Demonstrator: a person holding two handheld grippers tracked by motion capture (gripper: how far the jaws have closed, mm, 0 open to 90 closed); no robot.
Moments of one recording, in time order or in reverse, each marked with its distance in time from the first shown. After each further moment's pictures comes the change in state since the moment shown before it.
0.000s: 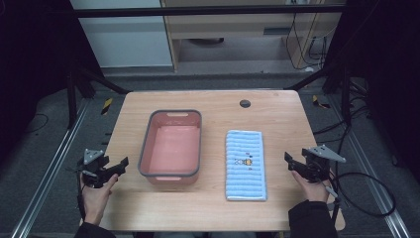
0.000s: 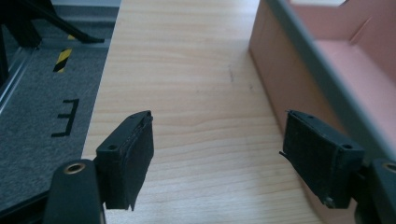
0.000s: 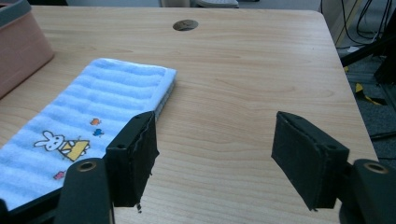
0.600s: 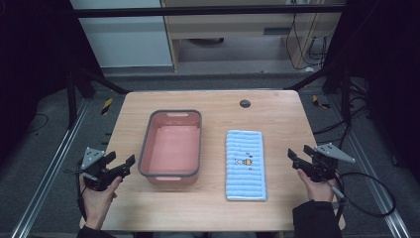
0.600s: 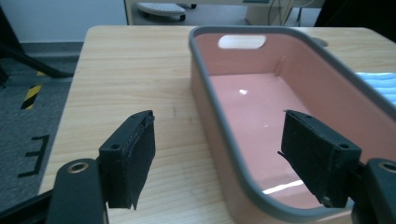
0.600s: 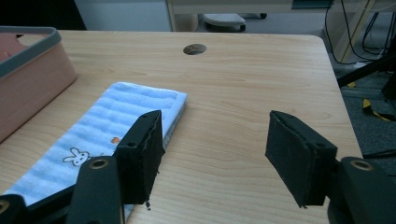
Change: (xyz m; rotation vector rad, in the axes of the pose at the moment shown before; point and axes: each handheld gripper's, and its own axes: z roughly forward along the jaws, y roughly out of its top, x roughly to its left) left arm -0.043 0.019 -0.035 -0.092 -0.120 0.062; right arm 0.000 0.015 -0.019 -0.062 0.039 0.003
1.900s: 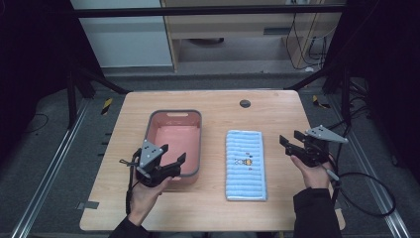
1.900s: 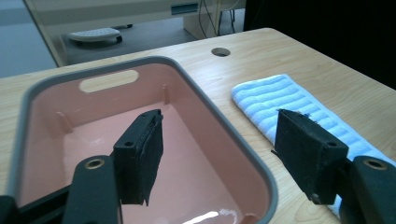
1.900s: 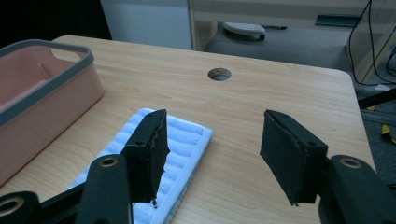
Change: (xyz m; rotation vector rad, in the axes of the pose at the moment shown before) left arm -0.129 0.024 0.035 -0.033 -0.195 0.171; right arm 0.021 0.049 0.012 0.001 0.065 -0.076
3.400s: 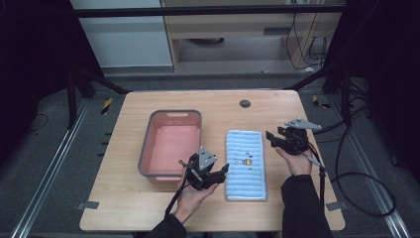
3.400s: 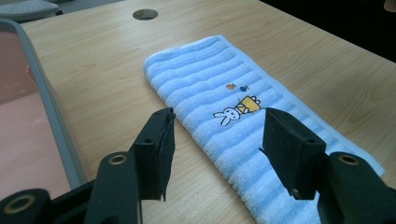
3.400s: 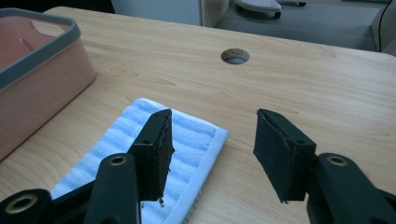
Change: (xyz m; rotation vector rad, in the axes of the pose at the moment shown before) left arm -0.083 -0.022 0.087 0.134 -0.130 0.074; right arm 0.004 -0.004 0.065 0.097 0.040 -0.010
